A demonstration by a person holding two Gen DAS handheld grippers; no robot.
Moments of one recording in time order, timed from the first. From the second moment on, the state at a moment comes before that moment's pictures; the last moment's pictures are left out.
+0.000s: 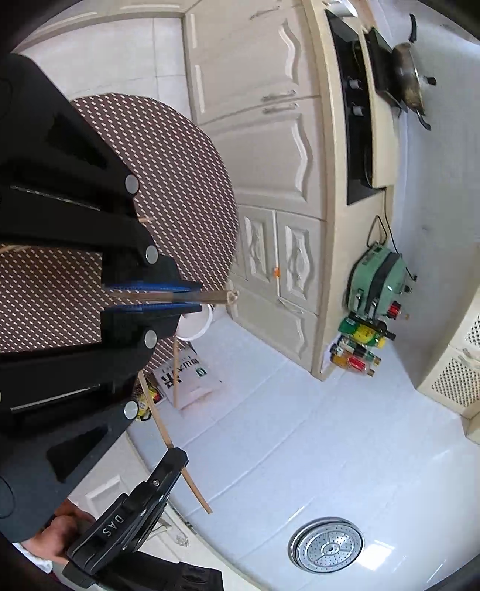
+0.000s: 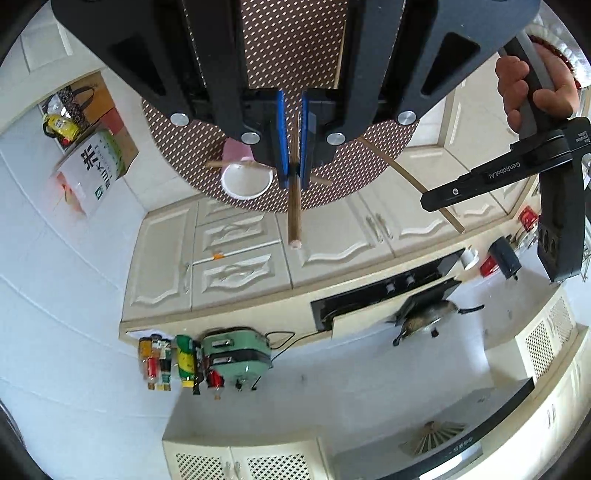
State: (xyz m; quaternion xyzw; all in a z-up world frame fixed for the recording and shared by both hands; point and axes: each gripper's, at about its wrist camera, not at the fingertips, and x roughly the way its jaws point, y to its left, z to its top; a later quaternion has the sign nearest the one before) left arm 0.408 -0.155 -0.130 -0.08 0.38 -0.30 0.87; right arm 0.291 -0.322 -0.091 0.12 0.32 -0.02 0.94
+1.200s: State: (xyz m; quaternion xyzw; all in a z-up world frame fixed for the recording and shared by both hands) left arm 0.449 -0.264 -0.162 -0.01 0.37 -0.32 0.87; right arm 0.339 -0.392 -0.106 0.11 0.31 -0.06 0.94
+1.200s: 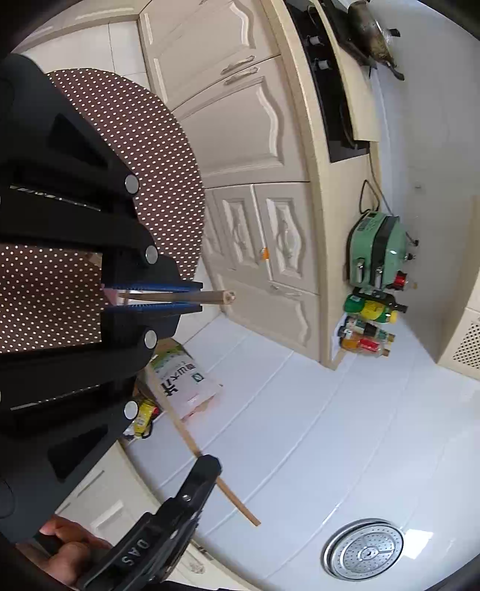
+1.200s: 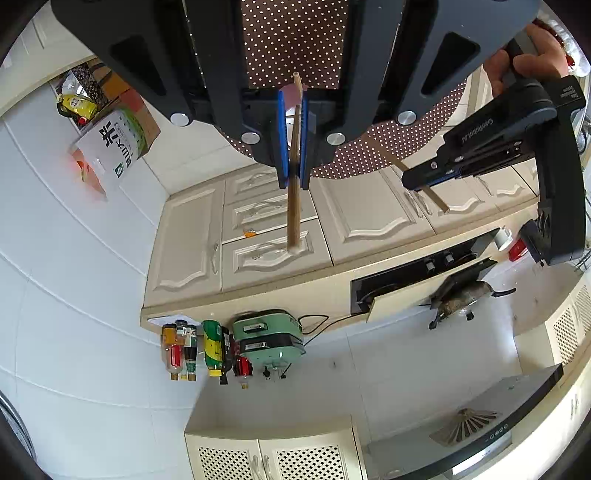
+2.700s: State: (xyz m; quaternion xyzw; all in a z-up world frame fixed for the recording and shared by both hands) left arm 0.430 -0.260 -0.202 0.05 0.45 -0.34 0.82; right arm 0.335 -0.361 -0.163 0.15 0.40 -0.05 0.90
